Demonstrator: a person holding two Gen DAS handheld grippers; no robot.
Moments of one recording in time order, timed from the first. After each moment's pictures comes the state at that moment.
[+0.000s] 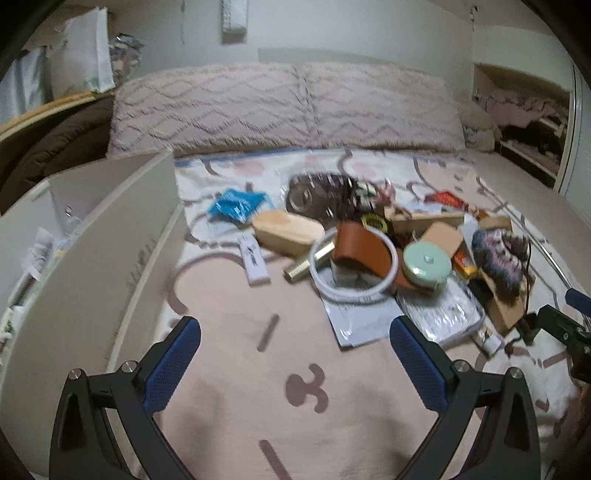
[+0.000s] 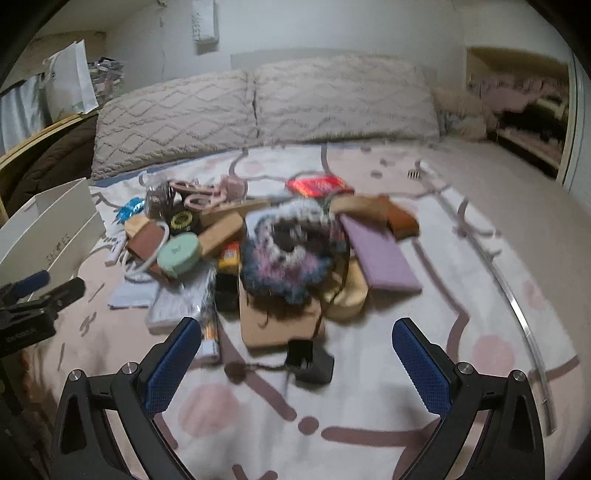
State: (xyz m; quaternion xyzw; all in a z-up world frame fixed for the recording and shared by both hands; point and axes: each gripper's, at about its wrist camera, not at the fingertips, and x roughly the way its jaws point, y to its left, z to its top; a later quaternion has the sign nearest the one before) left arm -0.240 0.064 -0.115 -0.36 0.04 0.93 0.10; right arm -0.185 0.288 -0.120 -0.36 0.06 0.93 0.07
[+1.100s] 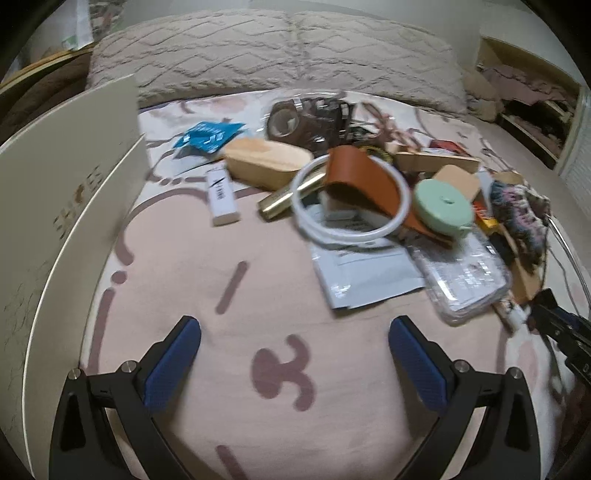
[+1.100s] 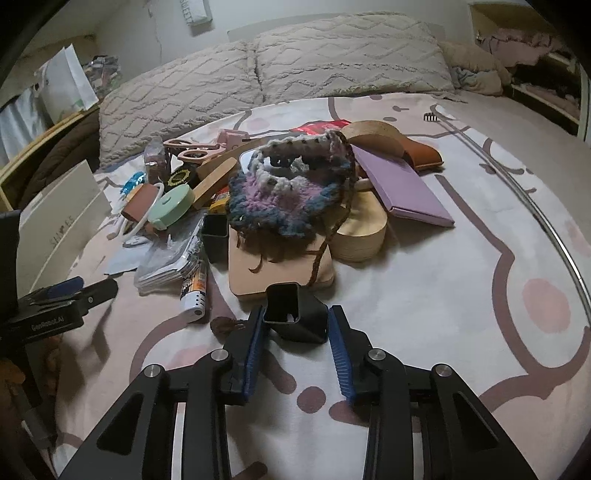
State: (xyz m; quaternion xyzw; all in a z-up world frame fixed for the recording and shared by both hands) left arm -0.257 0.078 -0.156 -0.43 0.04 0.89 0.12; right arm -0.188 0.303 -0.161 -0.40 0.12 0.91 0.02
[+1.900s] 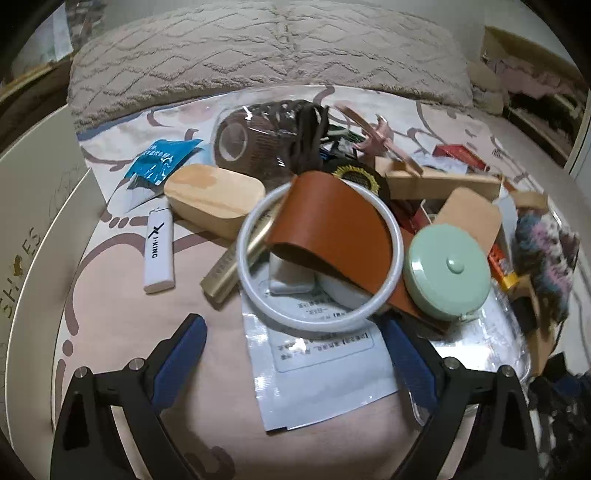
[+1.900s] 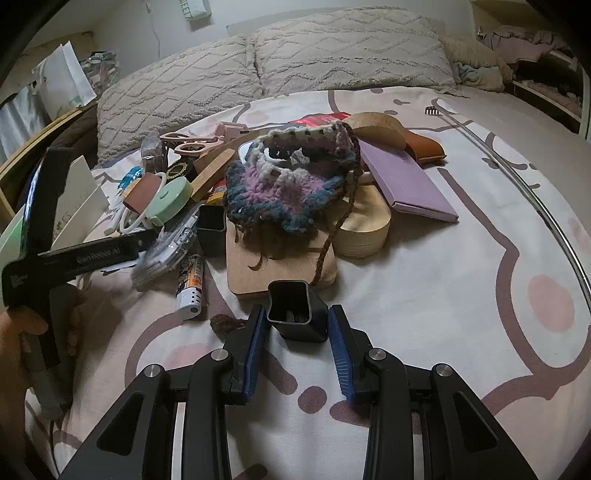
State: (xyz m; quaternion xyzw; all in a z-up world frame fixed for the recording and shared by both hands) left arm -0.307 0.124 -0.162 -0.44 0.05 0.89 0.10; right arm -0.191 0.301 -0.165 -0.41 0.11 0.90 0.03
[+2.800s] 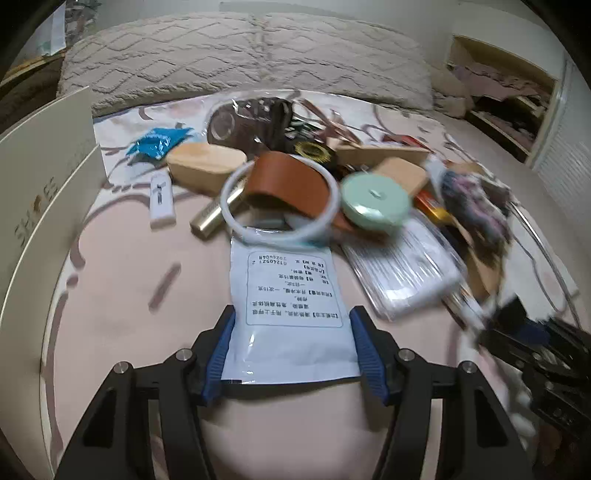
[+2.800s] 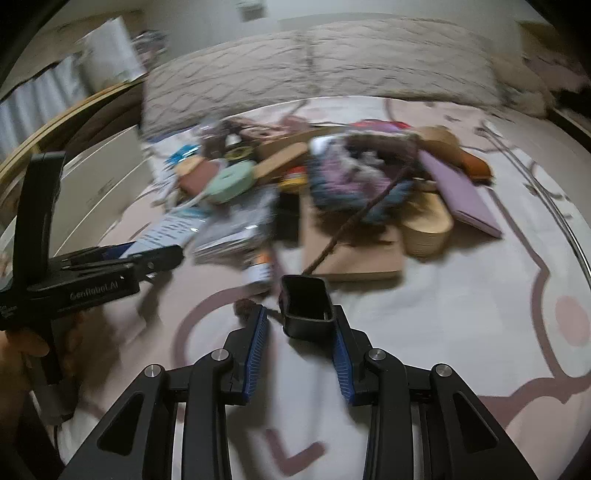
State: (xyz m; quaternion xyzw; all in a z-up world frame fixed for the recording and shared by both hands) left arm -0.238 0.102 -0.156 -0.43 0.02 0.88 0.18; right arm -0.179 0.267 -0.157 -0.41 0.07 0.91 -0.07
